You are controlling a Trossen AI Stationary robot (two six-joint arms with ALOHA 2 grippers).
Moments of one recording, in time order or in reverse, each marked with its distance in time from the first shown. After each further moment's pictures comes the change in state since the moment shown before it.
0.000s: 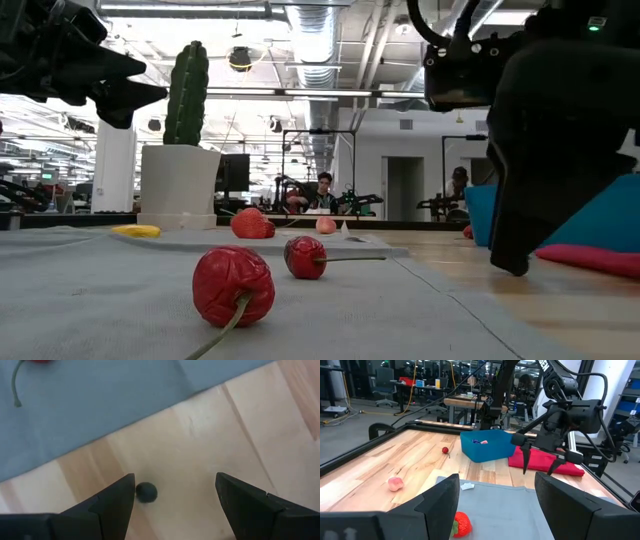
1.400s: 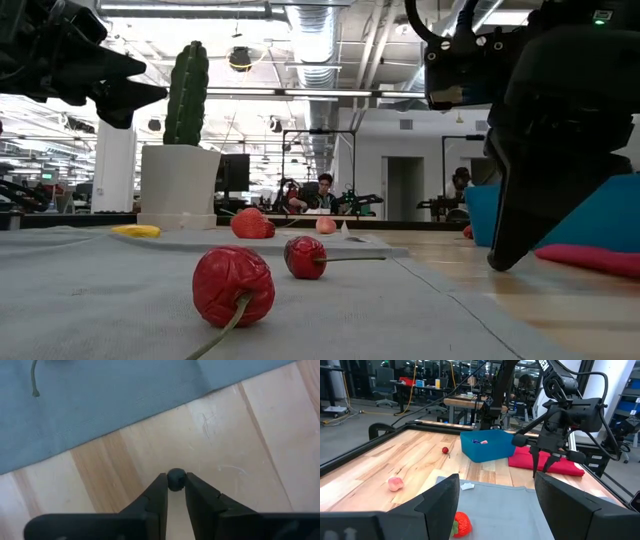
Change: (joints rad) left arm 0.000 0.000 0.000 0.000 0.000 0.000; right arm -0.010 -0.001 0.001 0.018 -0.030 -0.059
